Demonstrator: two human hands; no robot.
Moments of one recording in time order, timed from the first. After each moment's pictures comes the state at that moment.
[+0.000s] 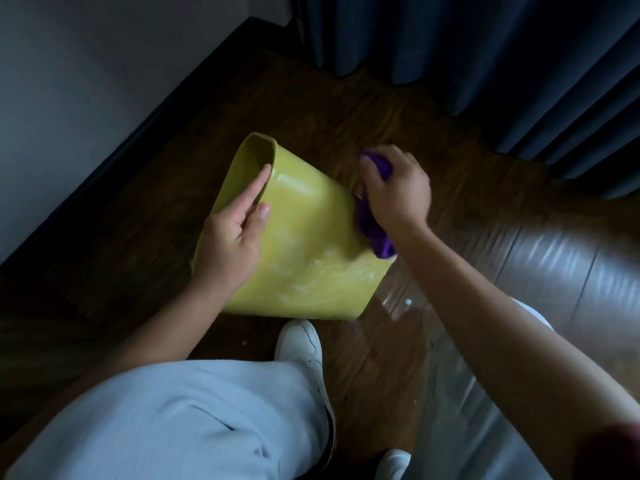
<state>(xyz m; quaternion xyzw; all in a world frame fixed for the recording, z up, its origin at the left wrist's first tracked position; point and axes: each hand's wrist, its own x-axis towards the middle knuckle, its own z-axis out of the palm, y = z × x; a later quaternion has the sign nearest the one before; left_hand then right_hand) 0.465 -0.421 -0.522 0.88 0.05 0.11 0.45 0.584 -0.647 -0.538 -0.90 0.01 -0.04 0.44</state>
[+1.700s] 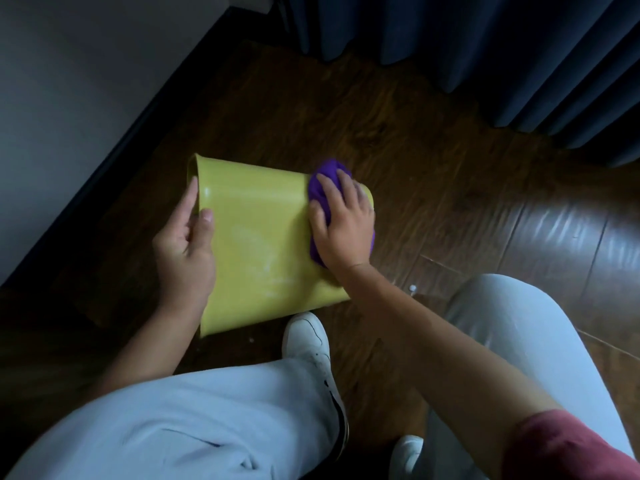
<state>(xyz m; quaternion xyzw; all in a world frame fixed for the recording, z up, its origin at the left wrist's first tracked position) 0.446 -0.386 -0.542 0.81 0.17 0.19 0.52 0.528 -0.588 -0.611 -0.91 -0.05 -0.08 0.39</state>
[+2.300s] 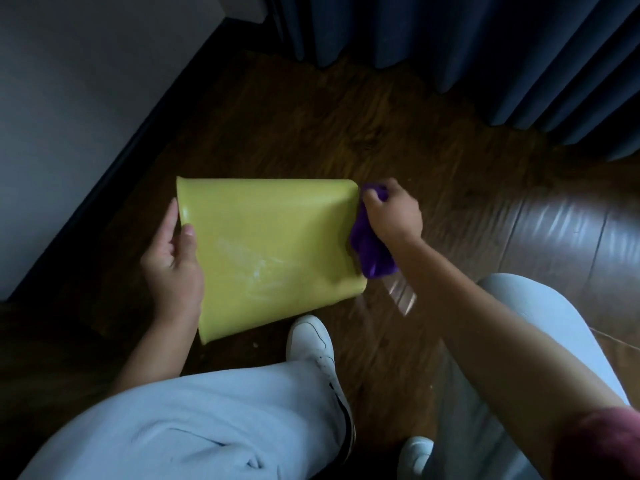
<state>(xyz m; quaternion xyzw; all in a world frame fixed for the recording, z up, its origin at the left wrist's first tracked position) 0.440 -0.379 -0.545 0.78 0.24 0.22 0.54 0.571 -0.663 -0.611 -0.87 0.13 0.11 0.45</state>
